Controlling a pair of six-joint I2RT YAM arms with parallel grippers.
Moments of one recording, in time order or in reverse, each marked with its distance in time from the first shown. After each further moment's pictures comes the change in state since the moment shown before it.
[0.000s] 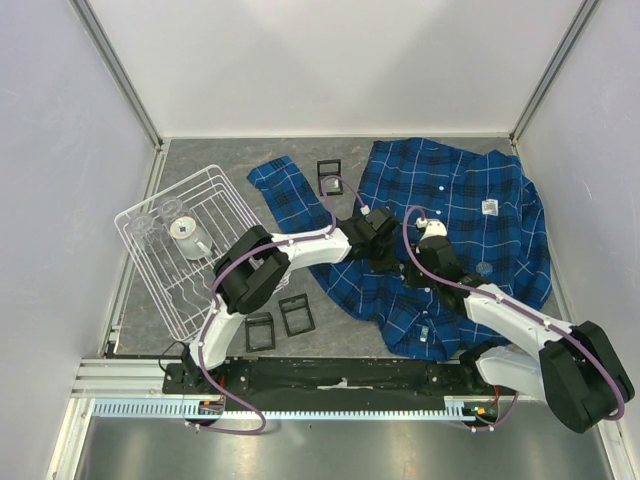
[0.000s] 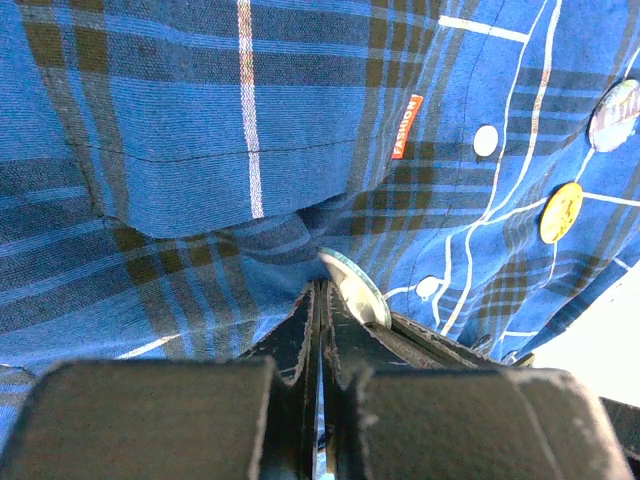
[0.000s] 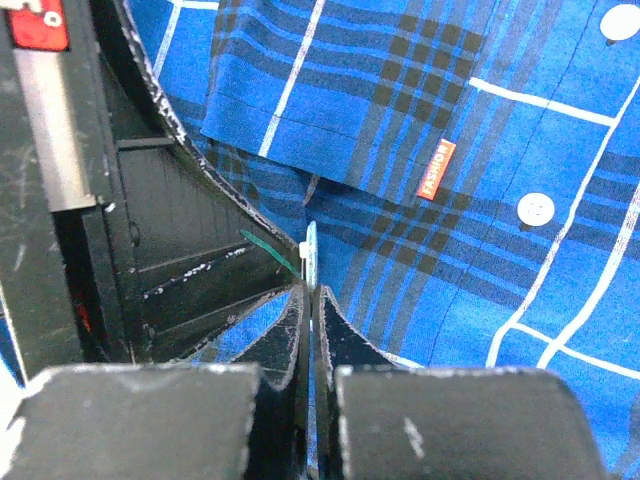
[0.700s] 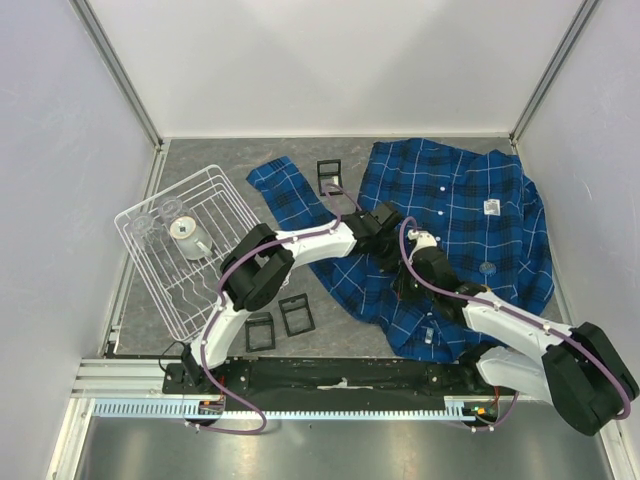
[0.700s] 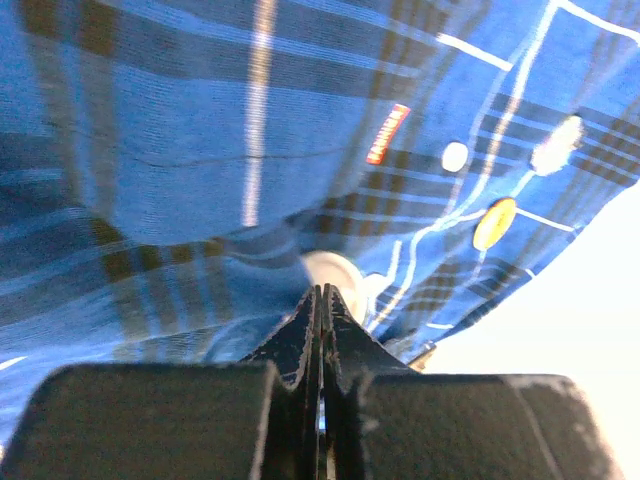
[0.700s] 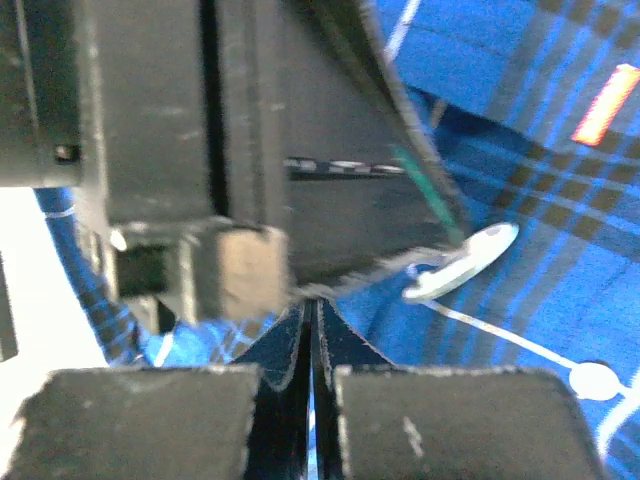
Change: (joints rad) left arm 0.017 0.066 0.130 -0.144 0.084 -0.225; right arm 0.070 -0.029 -0.061 0.022 -0.068 0.059
